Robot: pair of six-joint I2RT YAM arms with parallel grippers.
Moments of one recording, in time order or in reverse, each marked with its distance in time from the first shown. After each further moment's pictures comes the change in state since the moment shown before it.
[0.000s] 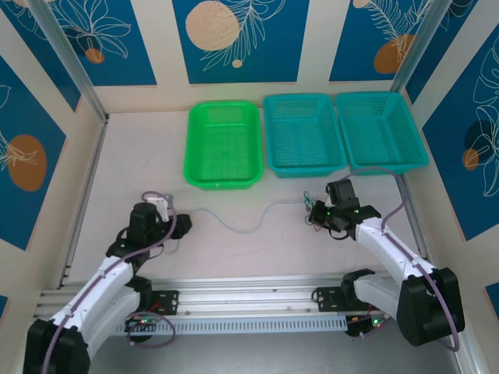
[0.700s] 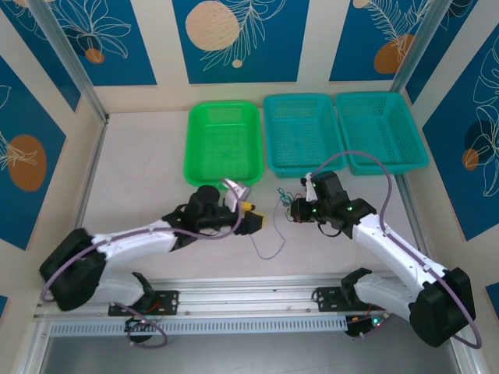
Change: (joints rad) left arm -0.478 0.661 0.368 0.504 0.126 0.006; right arm 0.195 -0.005 0.138 -0.045 -0.036 -0.100
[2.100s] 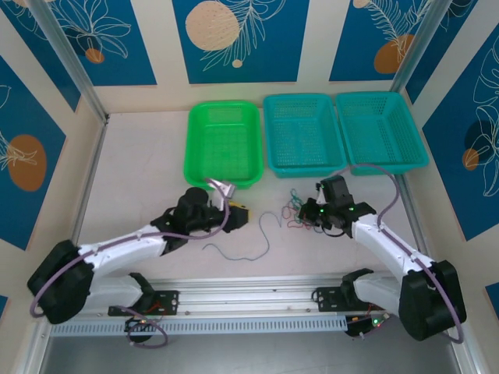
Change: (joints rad) left arm 0.056 -0.119 -0.063 -0.075 -0.037 -0.084; right arm -0.124 0.058 -0.107 0.095 -0.060 0.174
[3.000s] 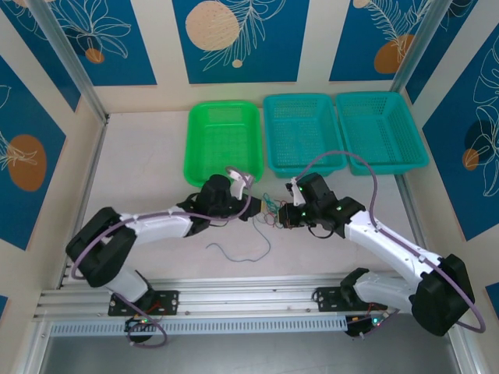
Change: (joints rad) left arm 0.033 0.270 0.162 0.043 0.034 -0.034; right arm 0.261 0.000 0.135 -0.093 0.031 -0.147
